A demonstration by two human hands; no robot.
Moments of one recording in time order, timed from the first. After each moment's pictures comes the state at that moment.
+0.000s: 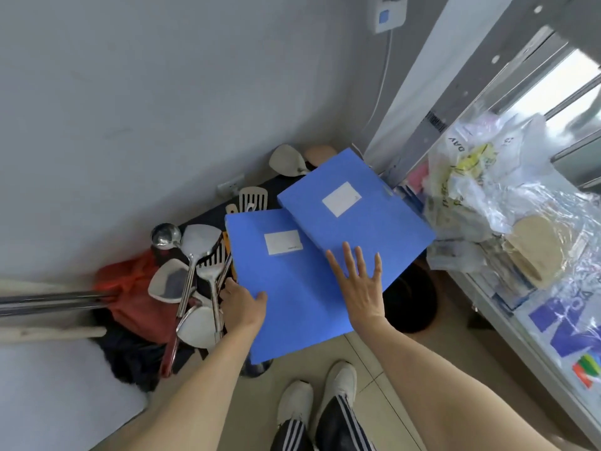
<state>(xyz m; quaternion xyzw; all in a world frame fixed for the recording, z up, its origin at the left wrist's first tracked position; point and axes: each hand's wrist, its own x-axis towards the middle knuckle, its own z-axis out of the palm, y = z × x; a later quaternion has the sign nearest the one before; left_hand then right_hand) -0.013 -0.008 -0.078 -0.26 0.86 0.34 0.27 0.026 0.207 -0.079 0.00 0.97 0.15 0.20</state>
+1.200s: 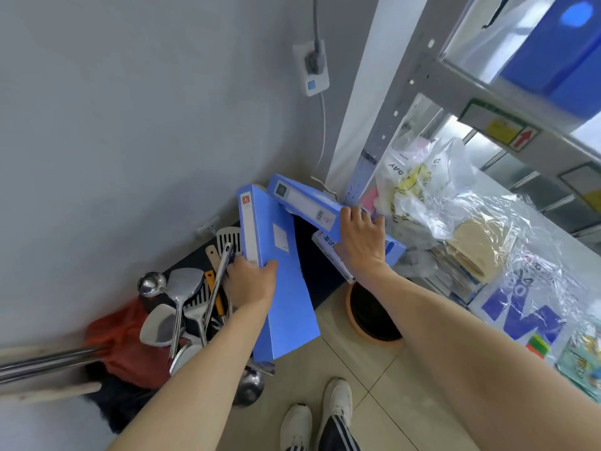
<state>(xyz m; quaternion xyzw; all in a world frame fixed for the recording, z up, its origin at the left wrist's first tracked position) -0.067 0.074 0.050 -0.22 0.84 0.46 0.18 -0.064 0.272 0.048 0.16 0.98 0.11 0.04</state>
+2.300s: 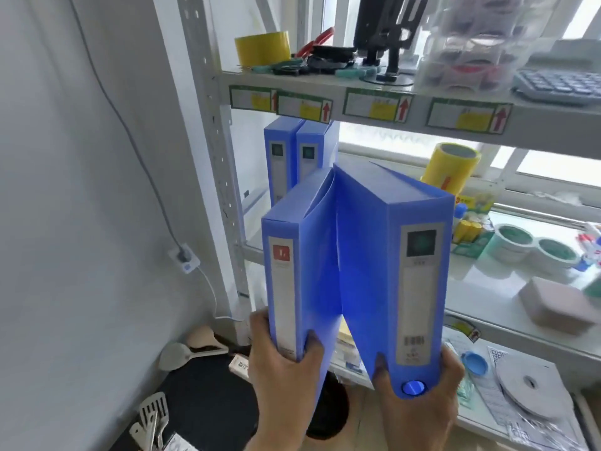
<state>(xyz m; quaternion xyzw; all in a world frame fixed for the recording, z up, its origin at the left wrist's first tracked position) 0.128 0.209 0.418 0.16 0.73 0.67 0.04 0.242 0.297 0.358 0.46 0.64 -0.34 -0.51</state>
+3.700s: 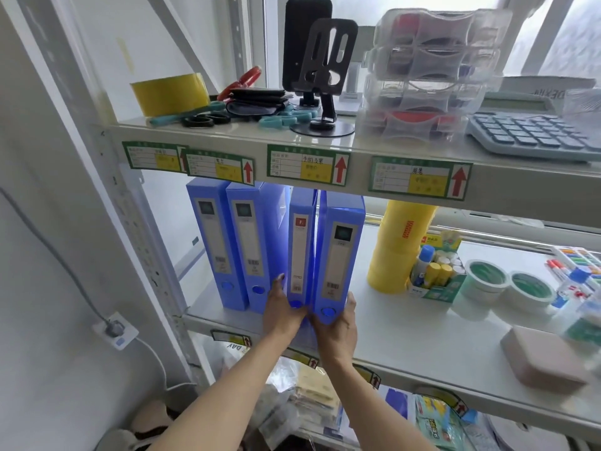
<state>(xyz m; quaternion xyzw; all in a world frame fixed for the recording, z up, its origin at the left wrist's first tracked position) -0.017 0.466 0.363 0.30 0.80 0.47 0.19 0.070 0.513 0.316 0.51 0.65 -0.41 -0.40</state>
